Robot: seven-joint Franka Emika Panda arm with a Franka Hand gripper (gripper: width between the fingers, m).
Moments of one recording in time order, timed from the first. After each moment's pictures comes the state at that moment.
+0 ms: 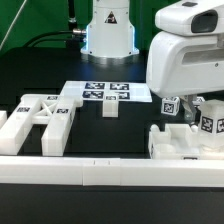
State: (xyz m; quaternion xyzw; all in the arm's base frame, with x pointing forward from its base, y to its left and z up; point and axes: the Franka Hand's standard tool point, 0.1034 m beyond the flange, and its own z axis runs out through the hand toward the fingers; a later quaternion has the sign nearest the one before) arm 0.634 0.118 0.078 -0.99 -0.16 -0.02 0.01
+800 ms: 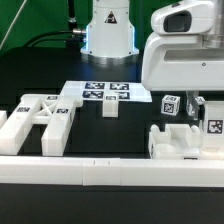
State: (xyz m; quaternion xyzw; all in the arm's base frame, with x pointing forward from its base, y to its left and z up) arm 0.634 0.119 0.077 -0.99 0.13 -0.01 0.03
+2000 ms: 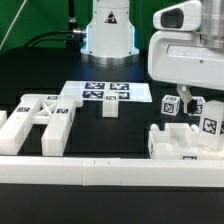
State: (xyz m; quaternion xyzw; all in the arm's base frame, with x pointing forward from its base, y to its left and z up) arm 0.632 0.123 0.078 -0.96 0.29 0.00 0.04
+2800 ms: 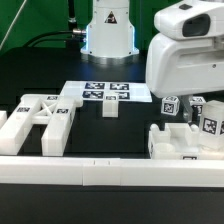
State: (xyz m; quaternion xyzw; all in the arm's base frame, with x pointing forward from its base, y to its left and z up) arm 0.624 0.129 0.074 -0.99 -0.12 0.01 0.03
